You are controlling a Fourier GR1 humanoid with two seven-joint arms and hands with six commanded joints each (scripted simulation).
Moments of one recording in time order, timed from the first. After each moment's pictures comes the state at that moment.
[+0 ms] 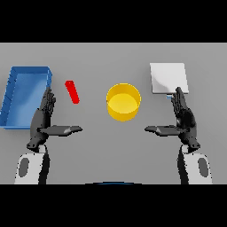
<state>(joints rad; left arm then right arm) 0.00 0.00 0.00 -1.57 0.00 0.00 0.00 0.00 0.00 0.00 -1.57 0.00 0.00 0.00</state>
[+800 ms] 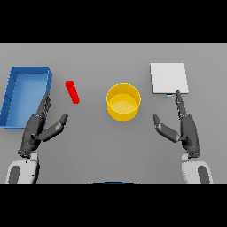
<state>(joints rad) 0.09 0.11 -0.06 -1.69 -0.08 -0.05 0.04 0.09 -0.07 0.11 -1.68 0.25 -0.07 -0.08</state>
